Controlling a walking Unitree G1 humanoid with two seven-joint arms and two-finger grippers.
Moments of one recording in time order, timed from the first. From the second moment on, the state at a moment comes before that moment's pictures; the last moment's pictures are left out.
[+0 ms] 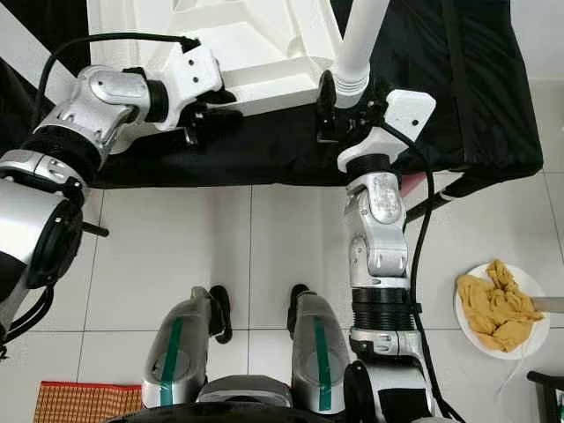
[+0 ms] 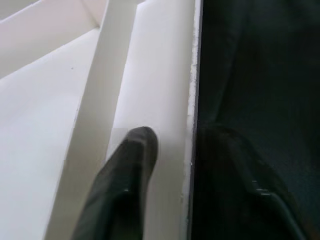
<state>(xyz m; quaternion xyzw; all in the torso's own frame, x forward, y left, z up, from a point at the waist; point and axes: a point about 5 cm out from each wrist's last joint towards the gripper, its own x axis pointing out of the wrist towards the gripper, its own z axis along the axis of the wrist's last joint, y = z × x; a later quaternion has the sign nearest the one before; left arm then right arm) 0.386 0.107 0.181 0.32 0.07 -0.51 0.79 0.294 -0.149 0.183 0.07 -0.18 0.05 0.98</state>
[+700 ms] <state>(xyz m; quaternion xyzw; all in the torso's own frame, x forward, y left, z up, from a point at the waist) 0.368 0.076 0.242 0.14 -0.12 -0.54 0.82 0.311 -0.144 0.184 0.08 -0.18 0.07 0.98</state>
